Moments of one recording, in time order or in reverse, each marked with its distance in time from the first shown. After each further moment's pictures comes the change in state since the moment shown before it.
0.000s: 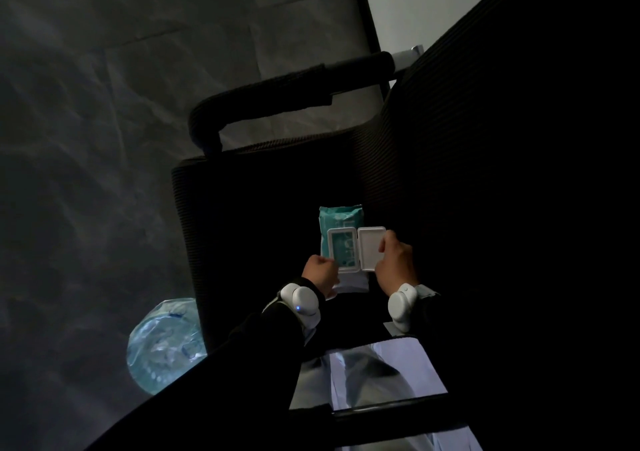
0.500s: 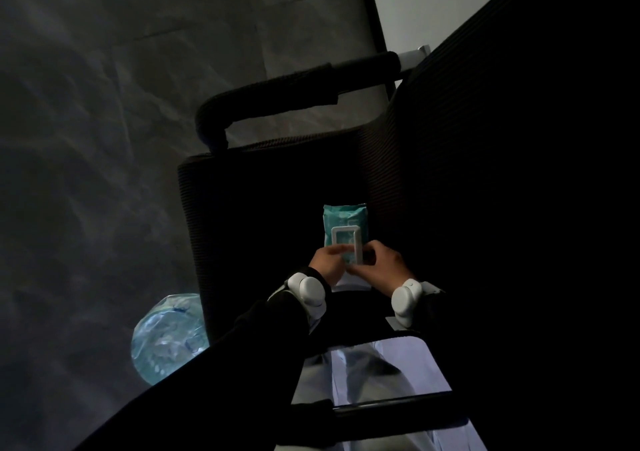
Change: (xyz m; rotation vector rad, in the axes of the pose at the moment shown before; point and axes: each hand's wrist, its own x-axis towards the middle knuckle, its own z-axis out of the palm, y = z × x) left_hand -0.016 0.021 -0.001 0.170 -0.046 0.178; right_hand -0.002 -0.002 0.001 0.210 -0.407 0.014
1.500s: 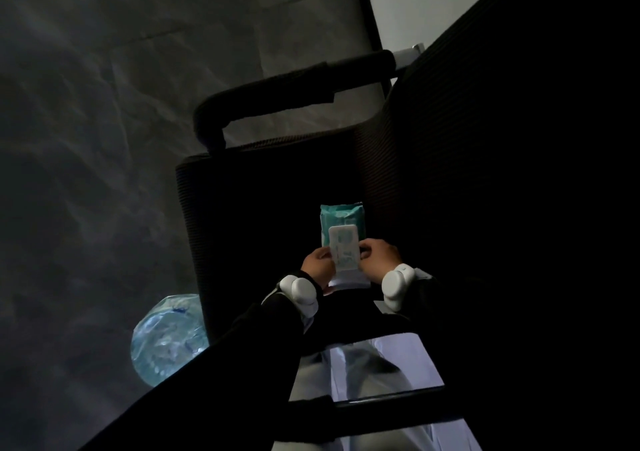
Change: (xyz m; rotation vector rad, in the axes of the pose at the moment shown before) left_hand -0.001 -0.017 -0.007 -0.181 0.009 -0.120; right_hand 0.013 -0.010 0.009 -0.155 0.079 0.023
